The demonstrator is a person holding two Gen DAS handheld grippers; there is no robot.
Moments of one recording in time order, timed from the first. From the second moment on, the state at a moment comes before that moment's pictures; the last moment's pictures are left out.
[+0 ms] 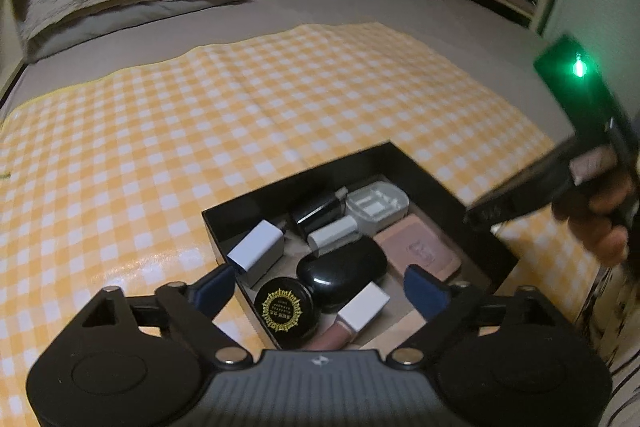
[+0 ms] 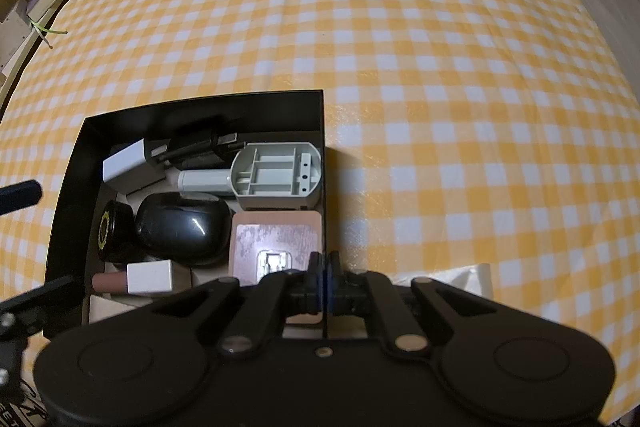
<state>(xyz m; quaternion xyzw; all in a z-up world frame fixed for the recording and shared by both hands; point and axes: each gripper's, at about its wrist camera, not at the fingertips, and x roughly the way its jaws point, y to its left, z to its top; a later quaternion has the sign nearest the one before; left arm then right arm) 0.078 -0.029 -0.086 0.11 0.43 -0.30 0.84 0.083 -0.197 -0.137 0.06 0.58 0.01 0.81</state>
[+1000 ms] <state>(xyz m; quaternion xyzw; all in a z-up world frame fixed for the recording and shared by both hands) 0.004 -0.009 -0.022 -0.03 0.36 -0.18 0.91 -0.026 -0.187 -0.035 0.03 0.37 0.08 0.93</state>
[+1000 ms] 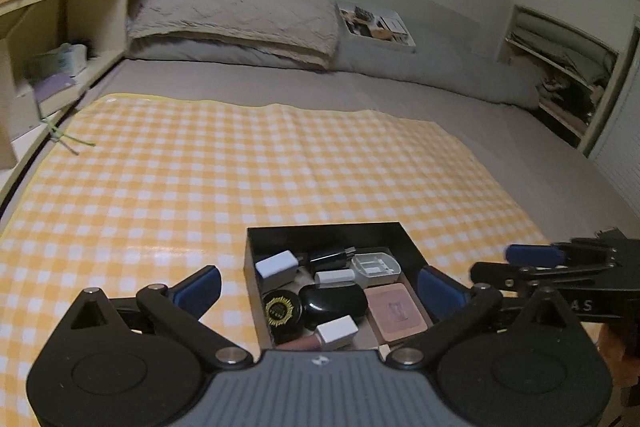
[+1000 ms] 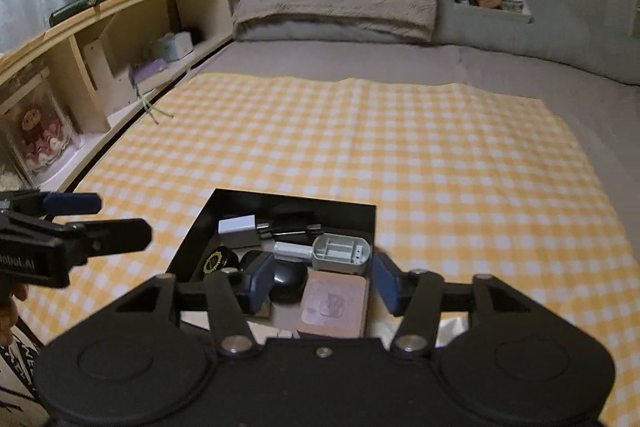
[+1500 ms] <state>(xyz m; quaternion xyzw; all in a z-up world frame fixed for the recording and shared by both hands) -0.045 -0.005 -0.035 0.02 0.31 -0.11 0.94 -0.082 -0.189 -0.036 -0.01 0.28 0.02 0.96</state>
